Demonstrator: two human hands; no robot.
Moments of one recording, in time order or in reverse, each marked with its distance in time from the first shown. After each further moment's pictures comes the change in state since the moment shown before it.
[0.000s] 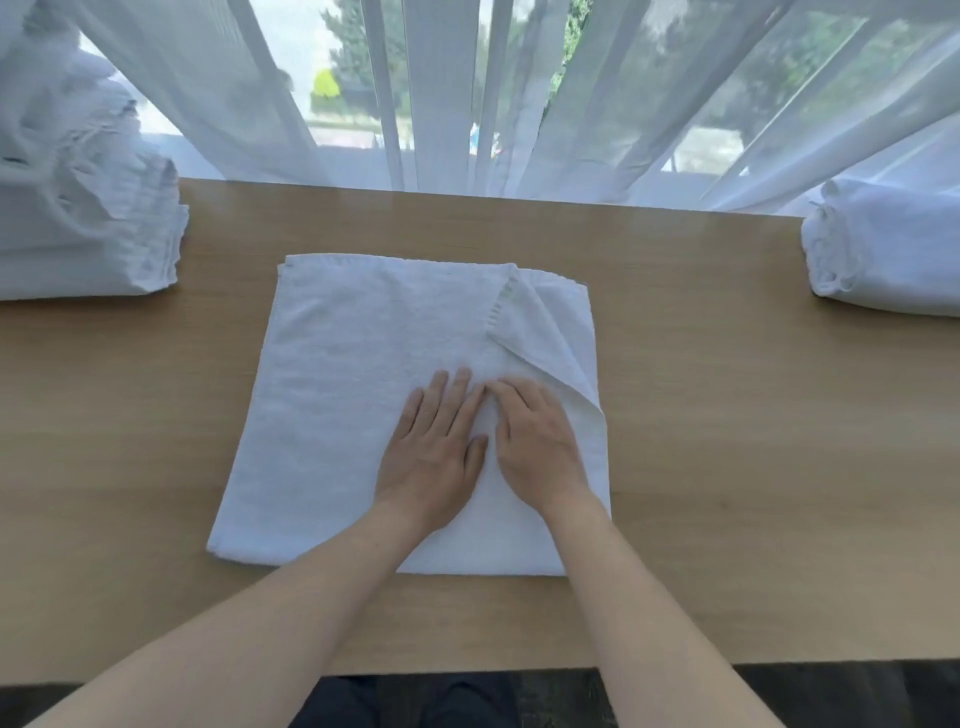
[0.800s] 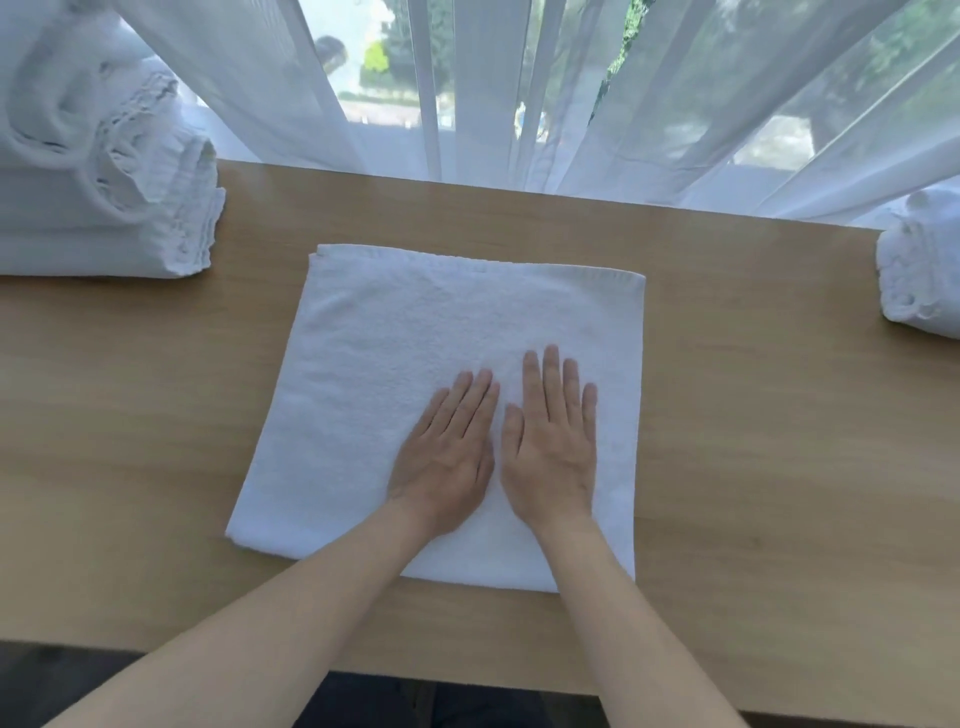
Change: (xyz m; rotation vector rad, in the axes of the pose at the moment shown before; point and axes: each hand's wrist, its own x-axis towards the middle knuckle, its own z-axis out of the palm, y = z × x) left_hand 0.003 -0.004 -0.005 0.012 -0.003 0.021; right_hand 0.003 -0.008 0.020 -0.121 0.026 0.176
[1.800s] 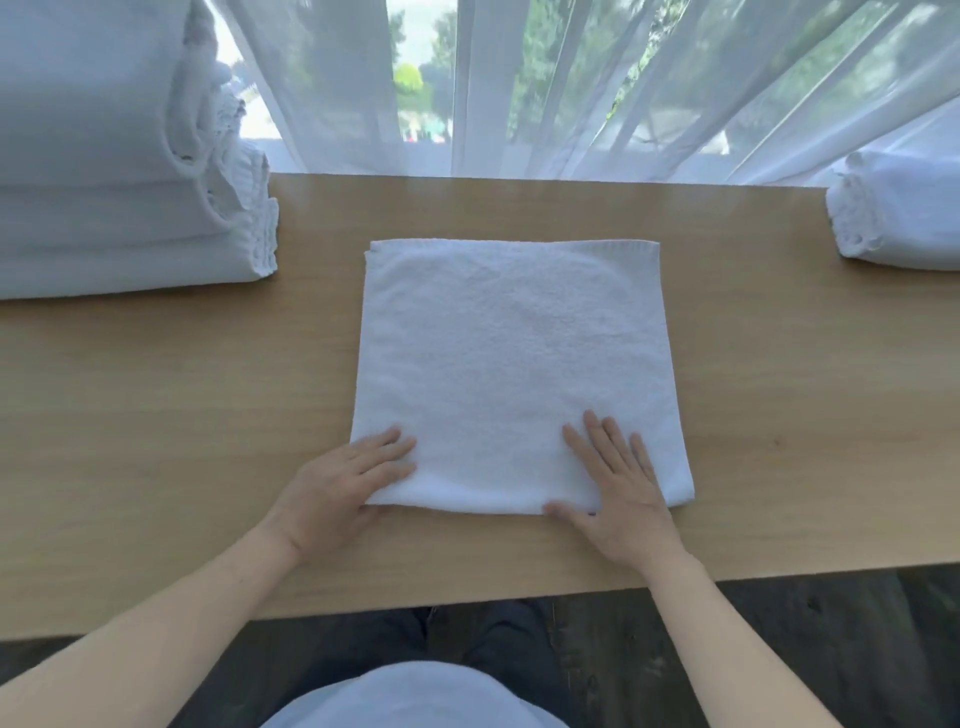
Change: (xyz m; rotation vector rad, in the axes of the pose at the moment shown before) left_hand -0.136 -0.179 -0.058 -0.085 0.023 0.436; right_hand -0.118 0.000 -0.011 -0.135 -0.391 -0.018
